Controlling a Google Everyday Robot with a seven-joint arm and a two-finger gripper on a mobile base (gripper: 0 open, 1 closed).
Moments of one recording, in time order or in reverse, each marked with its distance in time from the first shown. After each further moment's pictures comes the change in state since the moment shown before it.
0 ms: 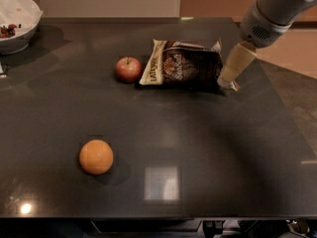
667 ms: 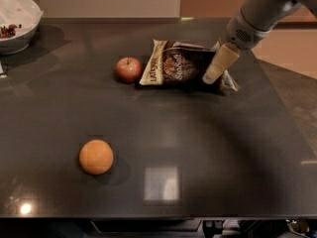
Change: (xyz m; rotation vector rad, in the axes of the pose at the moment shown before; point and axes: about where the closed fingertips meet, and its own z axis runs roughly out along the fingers) arm -0.029 -0.013 0.038 -0.018 -0.051 0.050
